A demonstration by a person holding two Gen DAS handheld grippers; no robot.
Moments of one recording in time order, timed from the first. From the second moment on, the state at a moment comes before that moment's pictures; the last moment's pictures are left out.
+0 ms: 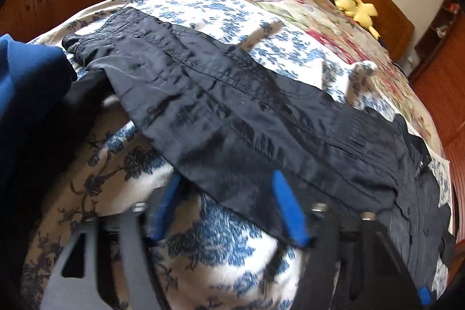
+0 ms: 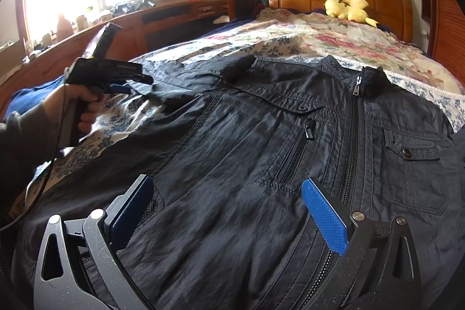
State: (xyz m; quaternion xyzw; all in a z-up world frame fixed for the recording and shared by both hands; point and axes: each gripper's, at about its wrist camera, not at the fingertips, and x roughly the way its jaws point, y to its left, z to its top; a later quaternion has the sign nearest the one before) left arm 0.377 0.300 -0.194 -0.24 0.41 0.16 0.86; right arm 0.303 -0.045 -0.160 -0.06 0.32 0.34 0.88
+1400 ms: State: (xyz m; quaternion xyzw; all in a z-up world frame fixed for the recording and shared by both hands) left arm 0.344 0.239 -0.117 -0.05 0.40 0.11 0.91; right arm 0.301 -0.044 -0.158 -0.06 0.32 0.33 0.88
